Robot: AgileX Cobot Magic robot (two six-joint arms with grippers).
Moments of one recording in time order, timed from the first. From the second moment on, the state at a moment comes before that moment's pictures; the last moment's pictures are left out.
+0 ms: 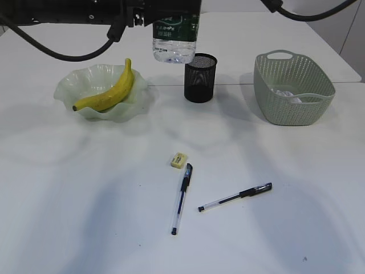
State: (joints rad) left arm -0.29 2.01 -1.64 -1.65 1.12 1.49; right arm 0.13 2.02 -1.88 1.68 1.21 -1.43
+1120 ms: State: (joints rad) left arm -0.21 2.01 -1.64 -1.65 1.06 1.49; right arm 0.12 2.02 -1.88 1.44 1.00 -1.35
